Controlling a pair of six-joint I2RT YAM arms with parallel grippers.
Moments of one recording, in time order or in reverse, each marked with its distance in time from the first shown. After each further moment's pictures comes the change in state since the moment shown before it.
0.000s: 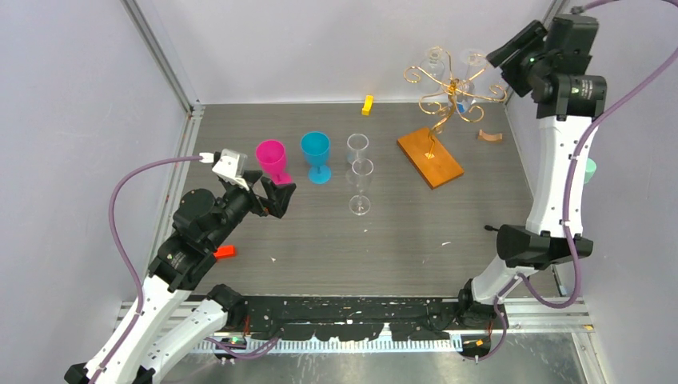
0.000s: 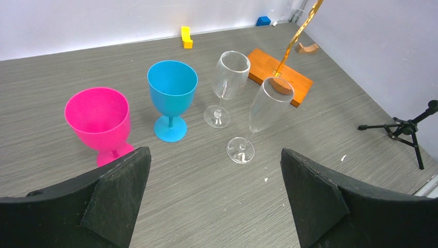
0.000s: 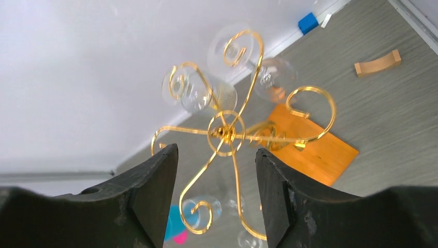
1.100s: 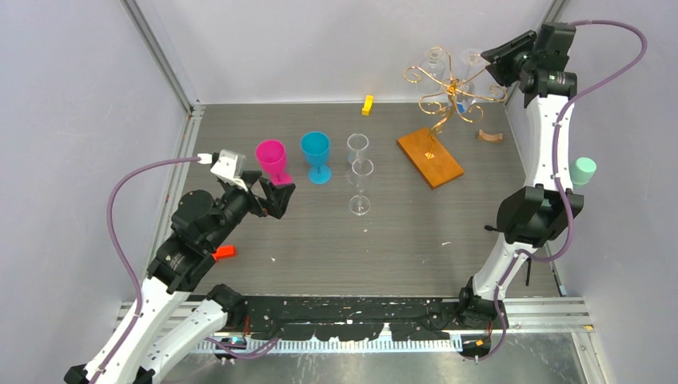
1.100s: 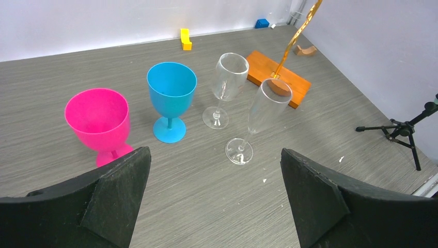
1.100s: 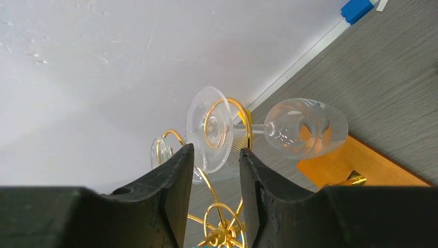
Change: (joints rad) left arm 0.000 -0.007 0.000 -0.001 0.001 -0.004; right arm -0.137 0.208 -0.145 0.371 -0.220 0.244
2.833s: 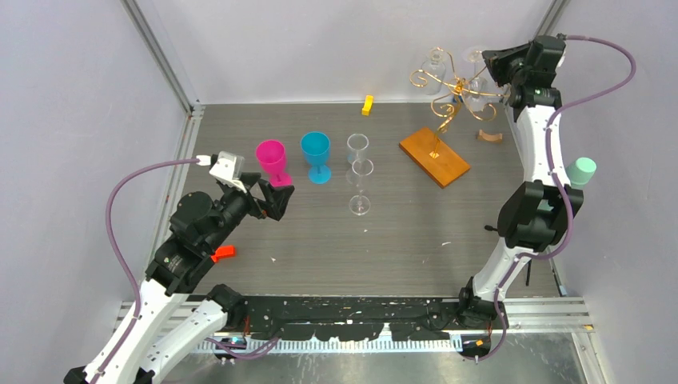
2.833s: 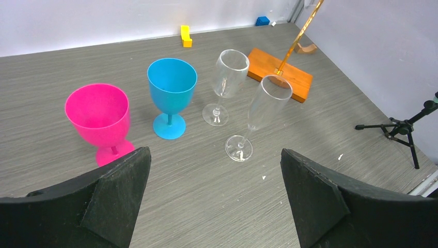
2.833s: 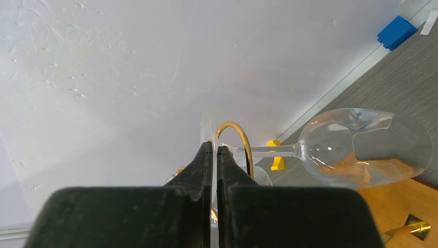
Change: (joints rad) left arm 0.000 -0.017 0.000 -0.023 -0.002 -0.008; right arm -0.003 -0.022 -0.254 0.389 0.026 0.160
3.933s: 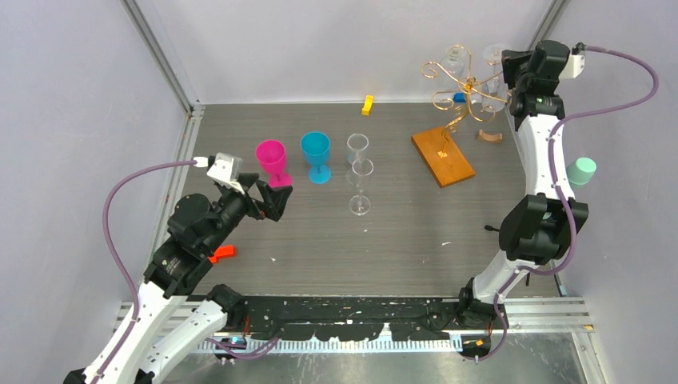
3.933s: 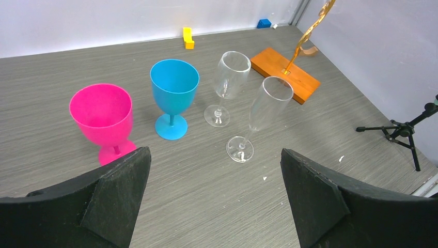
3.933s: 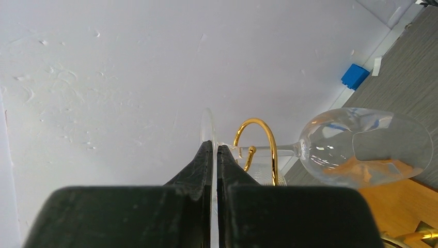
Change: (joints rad) left arm 0.000 -0.016 0.000 -0.007 -0.010 0.000; right arm 0.006 -0.125 -0.141 0.085 0.264 0.053
